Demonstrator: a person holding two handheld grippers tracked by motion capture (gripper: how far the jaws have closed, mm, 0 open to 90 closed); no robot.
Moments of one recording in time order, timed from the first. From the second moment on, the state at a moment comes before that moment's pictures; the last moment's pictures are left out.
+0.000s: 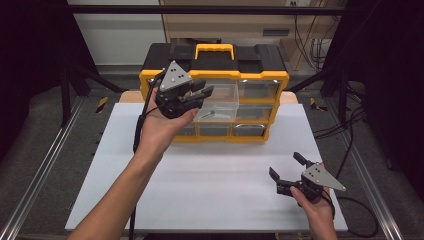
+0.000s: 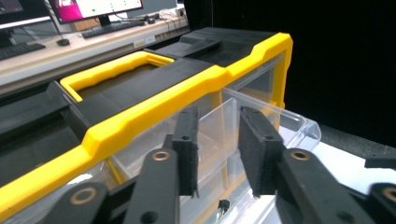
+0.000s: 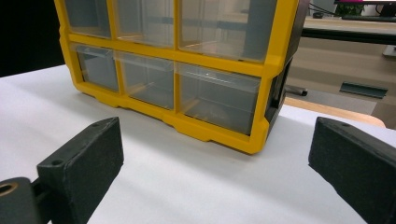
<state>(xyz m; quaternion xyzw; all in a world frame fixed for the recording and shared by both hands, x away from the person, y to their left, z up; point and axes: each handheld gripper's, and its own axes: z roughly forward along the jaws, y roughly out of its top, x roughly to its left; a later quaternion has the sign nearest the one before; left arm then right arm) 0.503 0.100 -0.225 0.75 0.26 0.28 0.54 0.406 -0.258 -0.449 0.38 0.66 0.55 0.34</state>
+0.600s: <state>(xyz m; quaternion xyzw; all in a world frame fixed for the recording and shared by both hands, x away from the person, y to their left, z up) 0.488 0.098 -0.225 0.74 0.25 0.30 0.55 0.406 -0.259 -0.449 0.38 0.66 0.55 0.34</state>
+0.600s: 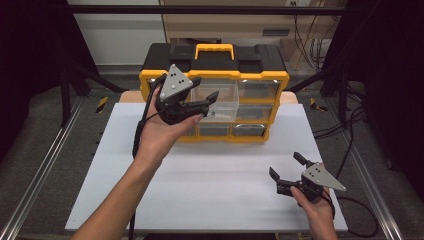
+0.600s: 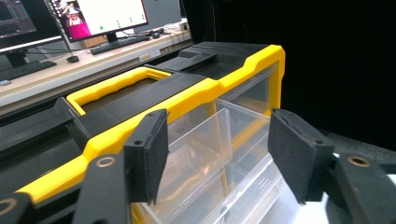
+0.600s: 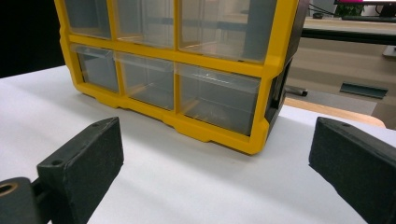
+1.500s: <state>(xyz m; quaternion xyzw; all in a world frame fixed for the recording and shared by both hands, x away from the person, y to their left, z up) 0.471 0.099 -0.234 0.73 0.25 0.30 0.56 0.406 -0.258 -0.449 0.38 0.66 0.55 0.34</state>
